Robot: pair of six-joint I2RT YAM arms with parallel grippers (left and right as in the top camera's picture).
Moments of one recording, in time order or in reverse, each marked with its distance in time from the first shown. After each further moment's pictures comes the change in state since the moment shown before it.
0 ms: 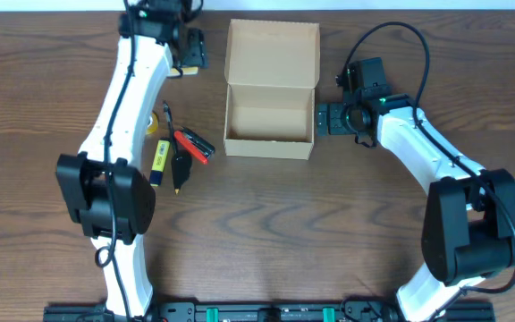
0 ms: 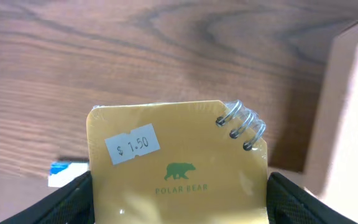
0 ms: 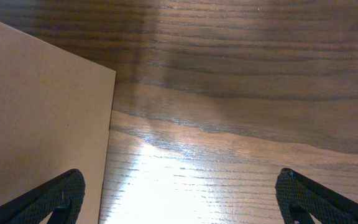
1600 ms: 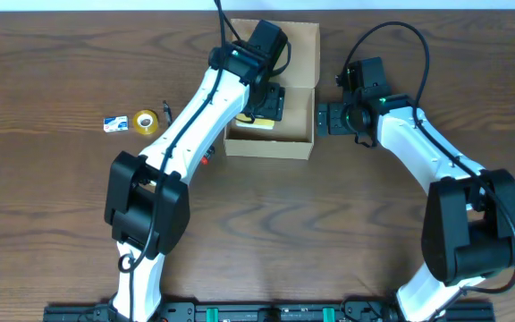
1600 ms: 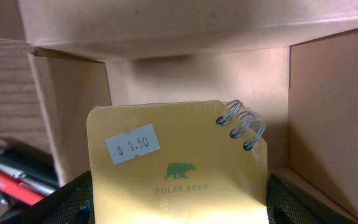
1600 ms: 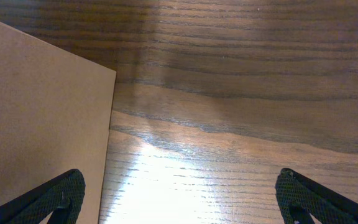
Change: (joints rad) left arm -0.309 0.000 -0.271 0.084 0.195 -0.090; right arm 0.000 0.000 0.000 0.000 0.000 0.000
